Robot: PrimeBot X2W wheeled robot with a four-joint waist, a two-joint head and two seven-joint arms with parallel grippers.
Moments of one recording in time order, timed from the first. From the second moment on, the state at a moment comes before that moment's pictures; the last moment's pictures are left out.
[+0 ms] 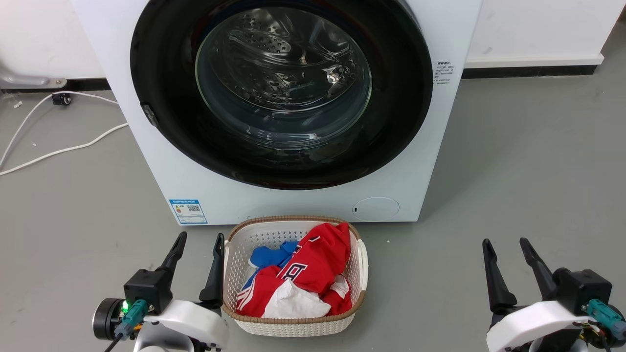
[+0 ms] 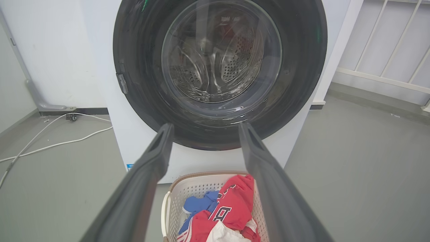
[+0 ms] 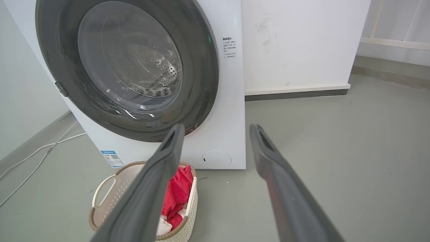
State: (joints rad) left arm -0.07 0.14 -0.12 0.21 -0.24 -0.06 -0.22; right arm 0.01 -0.05 -0.02 0.11 0.16 0.13 -0.10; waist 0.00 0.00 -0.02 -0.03
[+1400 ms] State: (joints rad) left arm -0.08 0.15 -0.13 0.28 -0.16 -0.05 -0.26; right arm 0.00 -0.05 0.00 0.16 0.11 0.13 -0.15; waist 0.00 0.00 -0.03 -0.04
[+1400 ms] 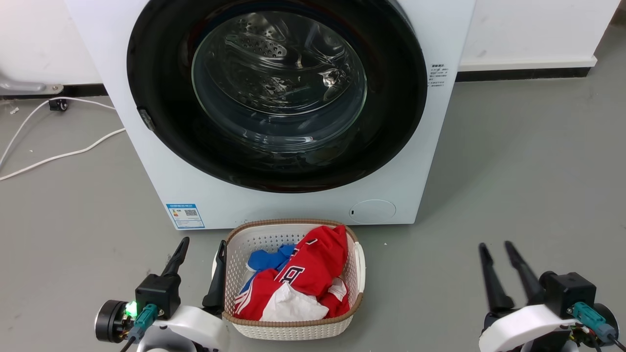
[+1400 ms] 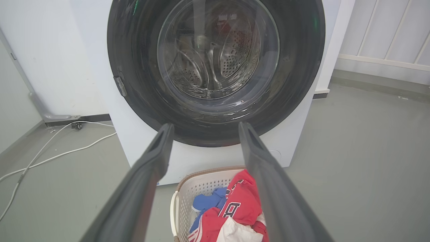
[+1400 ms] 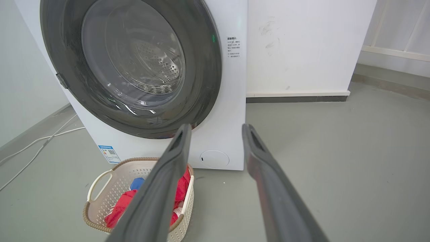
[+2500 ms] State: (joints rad) left arm -0.18 0.17 -0.13 0.20 -0.19 -0.03 -0.26; right arm -0.44 -0.15 -0.20 0.36 1.54 0.13 0.19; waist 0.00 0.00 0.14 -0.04
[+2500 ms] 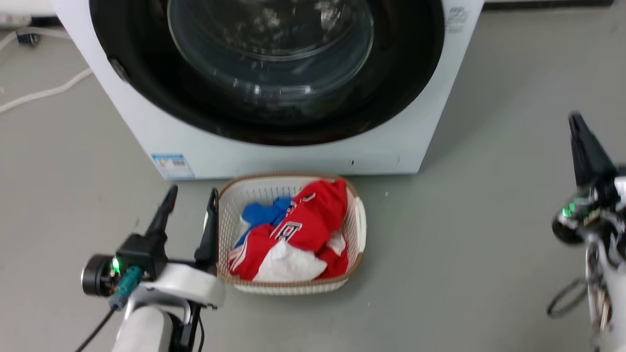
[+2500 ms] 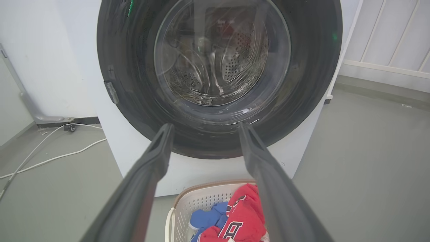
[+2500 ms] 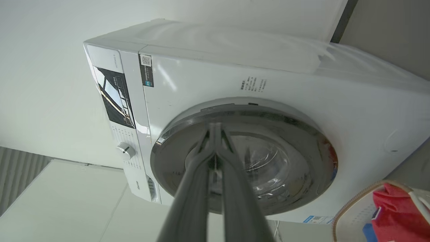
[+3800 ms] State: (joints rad) left arm -0.35 0.13 -0.16 0.10 -0.18 -0.06 -0.26; right arm -1.55 -0.29 0.06 1.28 1.28 0.13 0.53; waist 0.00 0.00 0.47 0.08
